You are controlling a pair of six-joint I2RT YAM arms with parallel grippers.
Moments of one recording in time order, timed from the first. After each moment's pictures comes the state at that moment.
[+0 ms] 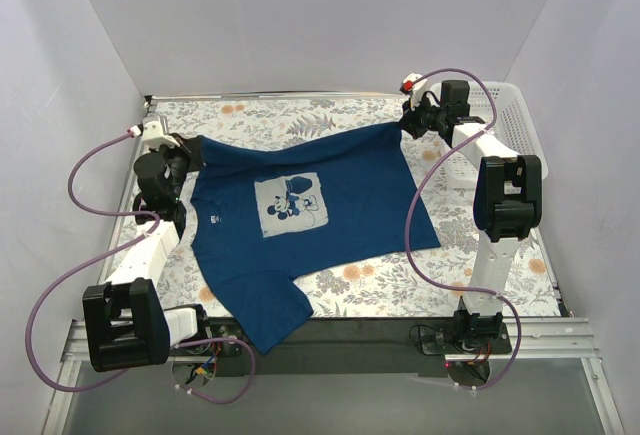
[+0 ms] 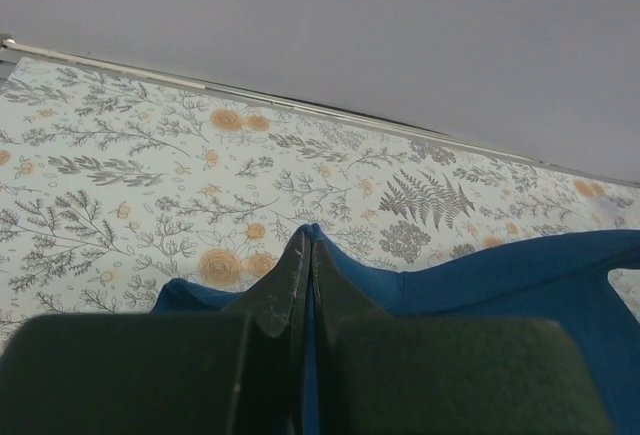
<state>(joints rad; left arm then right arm) 0.12 1.20 0.65 0.55 0.20 -0.32 0.08 2.04 1.54 -0.09 -0.64 -0.48</state>
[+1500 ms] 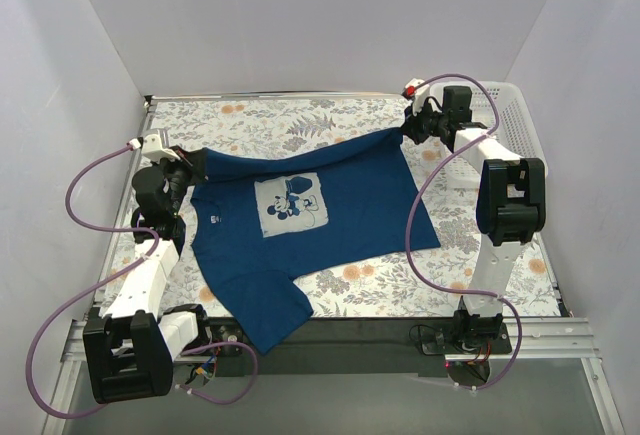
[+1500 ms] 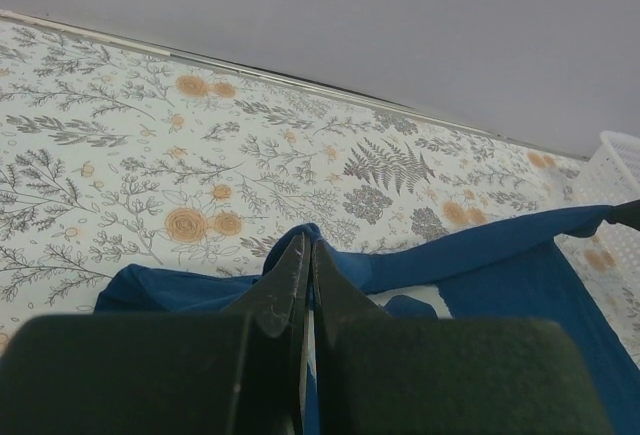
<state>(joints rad) 0.11 1.04 0.56 0.45 0.25 -0.38 0.07 2.00 1.47 -0.06 -0.64 -0.48</state>
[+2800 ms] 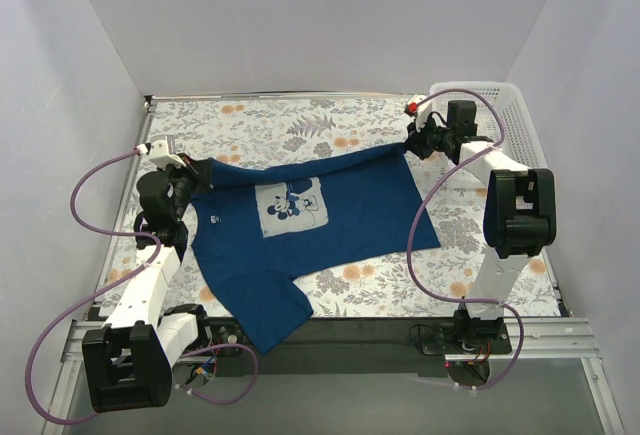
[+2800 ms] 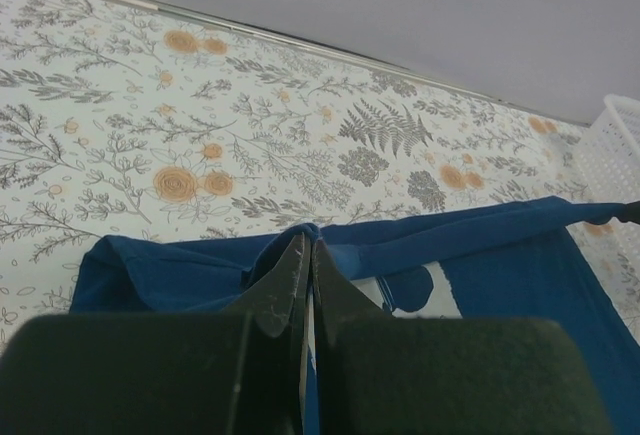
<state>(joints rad) 0.08 0.98 0.53 0.37 0.25 -0.37 0.06 1.88 1.29 -0.06 -0.66 -0.53</state>
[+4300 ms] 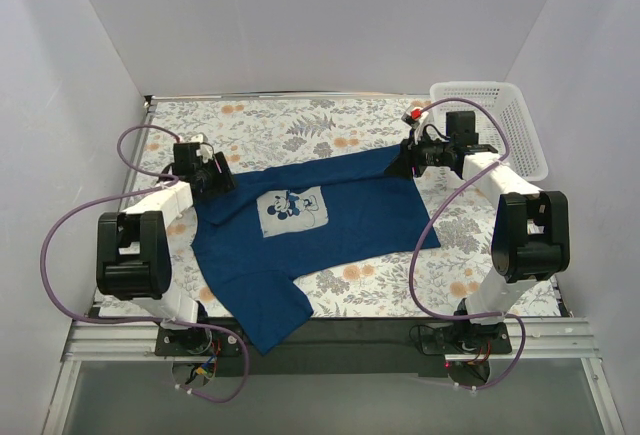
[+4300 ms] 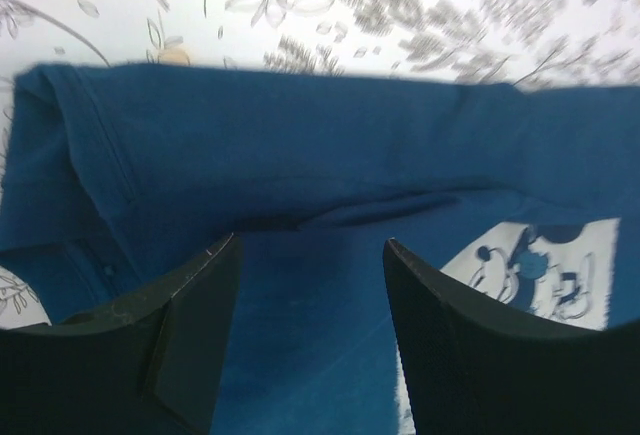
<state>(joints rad) 0.02 1.58 0.89 -0.10 0.17 -0.36 0.10 1.68 1.15 -0.24 -0.94 -0.37</state>
